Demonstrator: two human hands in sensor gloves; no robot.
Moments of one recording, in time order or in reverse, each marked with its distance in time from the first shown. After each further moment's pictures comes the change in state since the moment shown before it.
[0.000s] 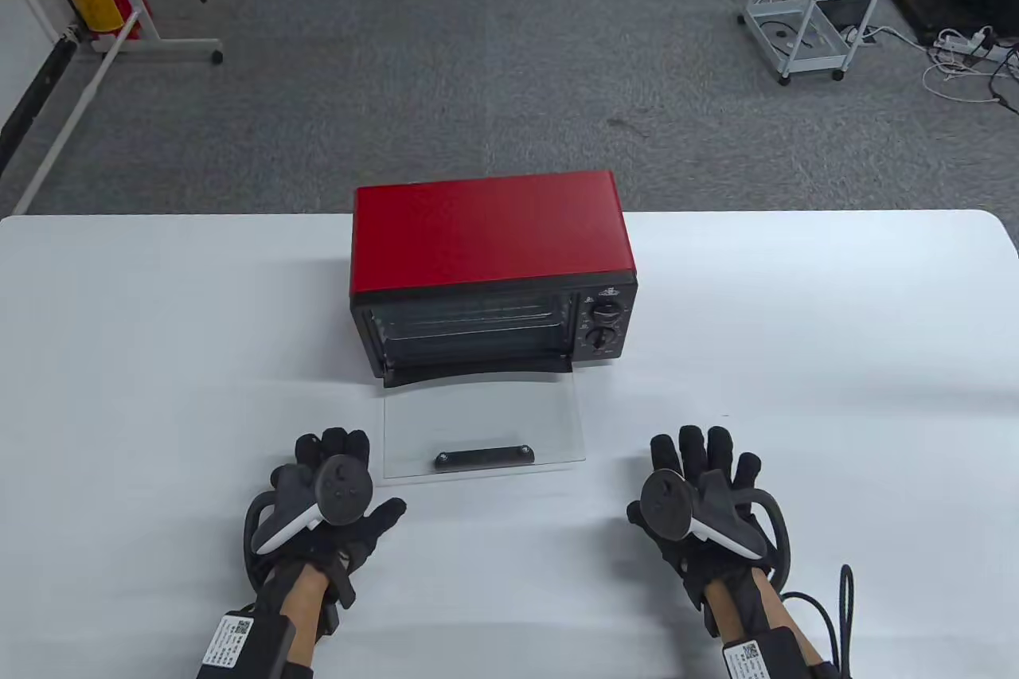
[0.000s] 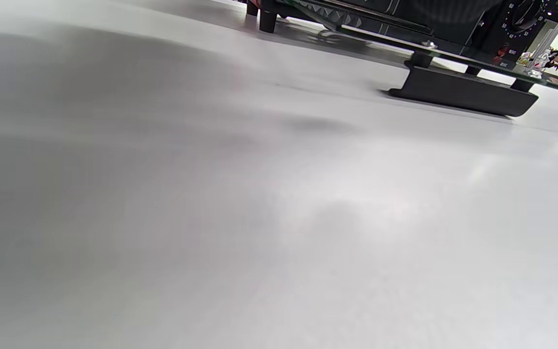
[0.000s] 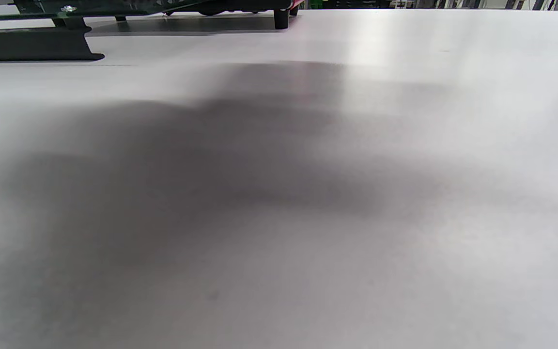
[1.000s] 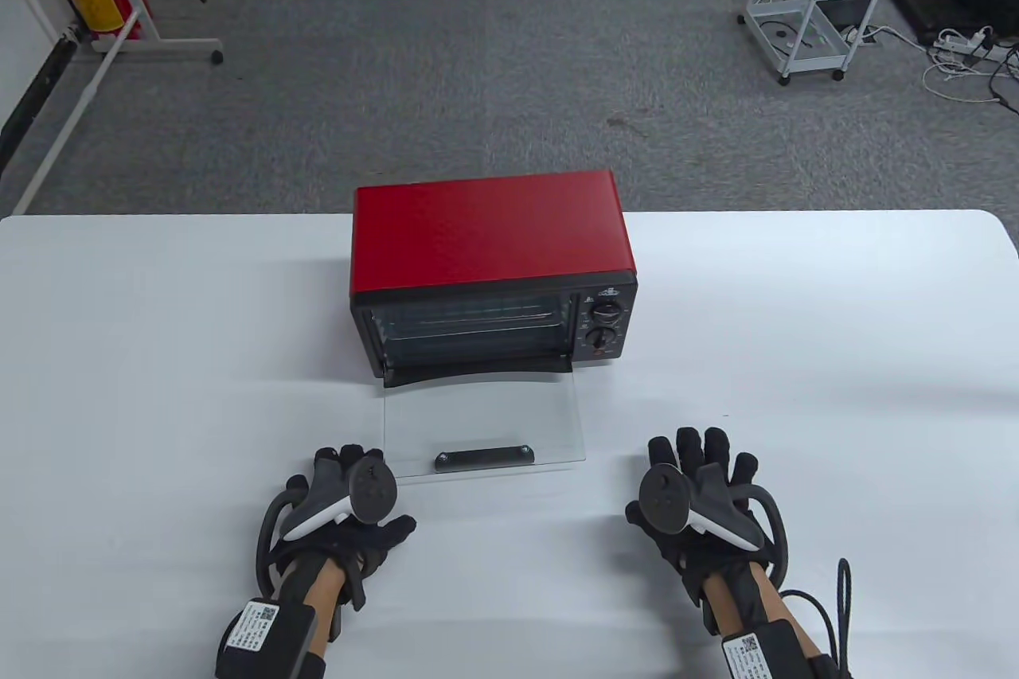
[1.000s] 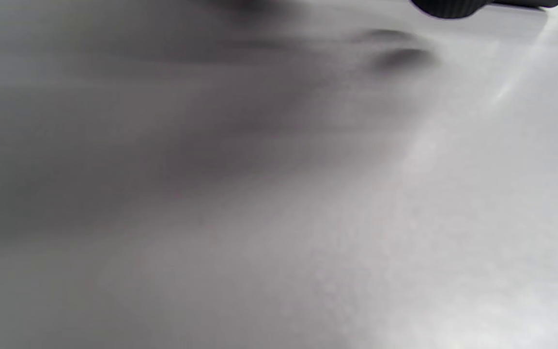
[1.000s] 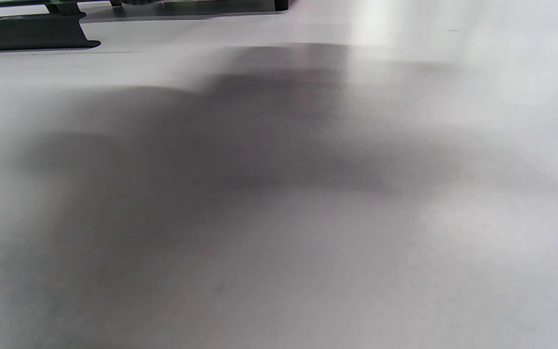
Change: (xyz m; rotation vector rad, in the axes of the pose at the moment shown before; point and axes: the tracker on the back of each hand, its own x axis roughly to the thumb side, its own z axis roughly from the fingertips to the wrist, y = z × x) left_hand 0.010 -0.023 -0.019 -0.213 0.029 -0.109; right_hand 0.001 0.001 -0.005 0.044 -0.002 -0.012
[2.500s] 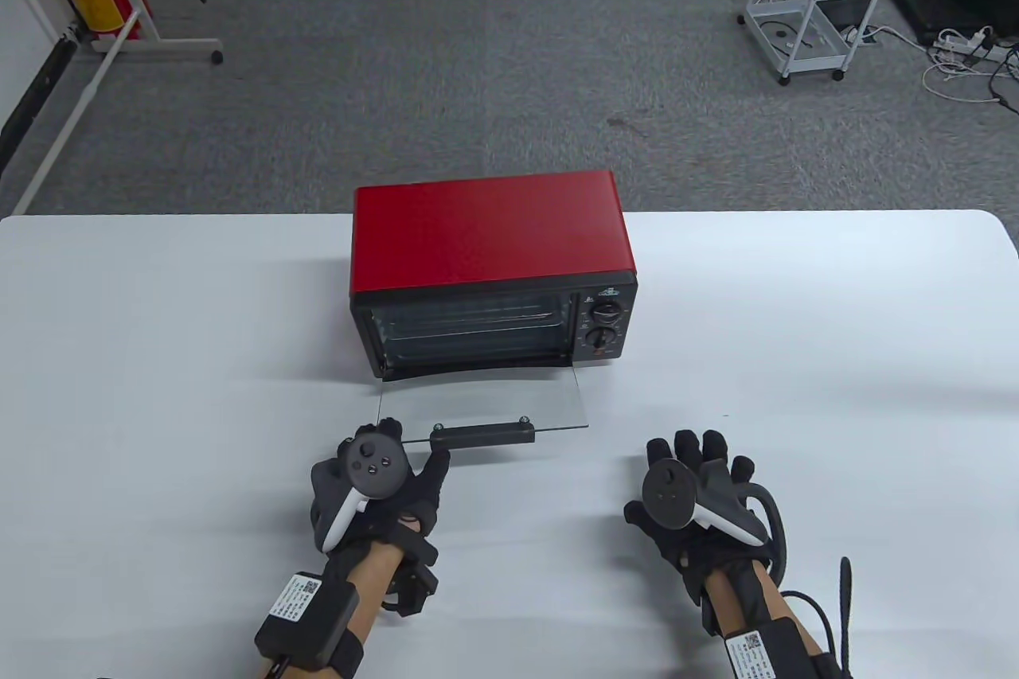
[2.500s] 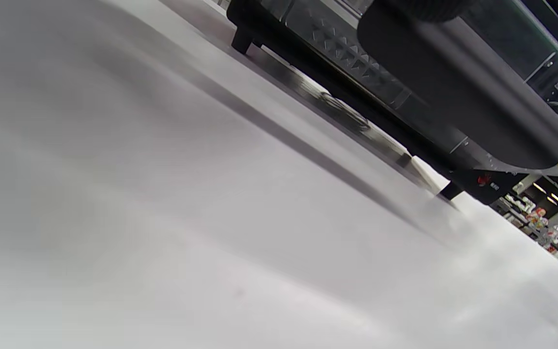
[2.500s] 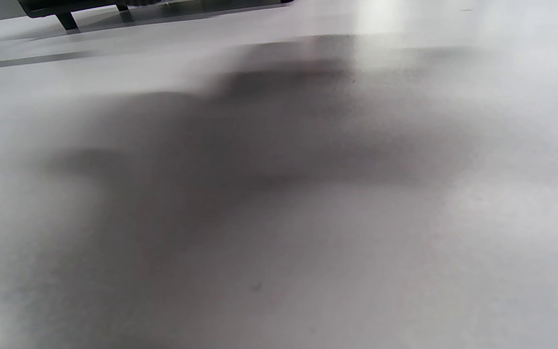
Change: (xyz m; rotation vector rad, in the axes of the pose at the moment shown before) left_hand 0.040 0.029 -0.004 0.403 0.070 0.573; right_hand -0.003 -0.001 -0.002 0.035 -0.025 -0.066
